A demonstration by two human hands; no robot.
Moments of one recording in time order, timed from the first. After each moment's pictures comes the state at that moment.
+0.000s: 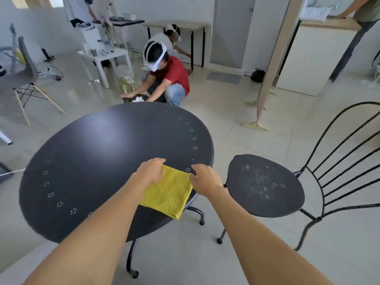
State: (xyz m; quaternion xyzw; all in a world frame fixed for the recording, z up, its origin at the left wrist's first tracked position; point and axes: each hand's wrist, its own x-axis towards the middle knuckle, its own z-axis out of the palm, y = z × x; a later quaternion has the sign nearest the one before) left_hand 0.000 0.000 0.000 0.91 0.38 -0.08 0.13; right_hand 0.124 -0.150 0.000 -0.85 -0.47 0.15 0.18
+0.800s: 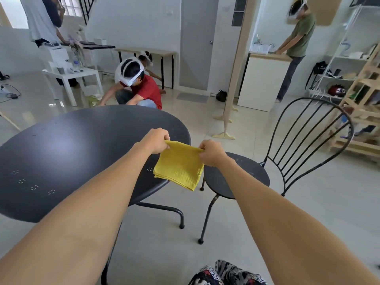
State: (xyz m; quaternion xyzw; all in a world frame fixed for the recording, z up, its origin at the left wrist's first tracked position) left_hand 0.012 -0.064 0.040 0.93 0.28 0.09 0.21; right_hand 0.127 -0.227 0.024 -0.89 -0.37 0.11 0.26
